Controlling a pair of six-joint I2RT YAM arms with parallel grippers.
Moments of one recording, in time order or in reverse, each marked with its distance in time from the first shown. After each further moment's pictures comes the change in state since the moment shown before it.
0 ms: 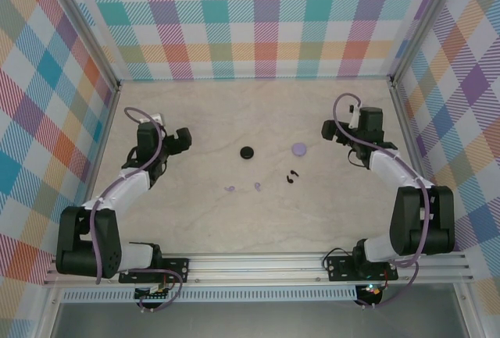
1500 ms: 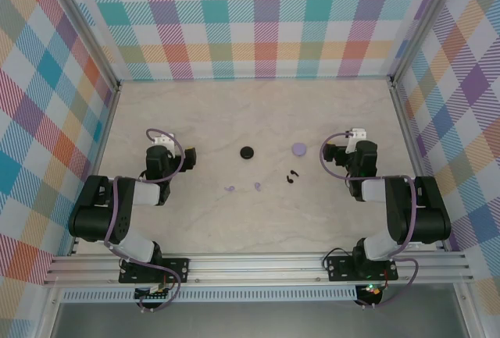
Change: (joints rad) left arm 0.000 0.258 -0.307 0.684 -0.013 0.264; right arm -0.010 0.090 -0.464 0.811 0.132 -0.187
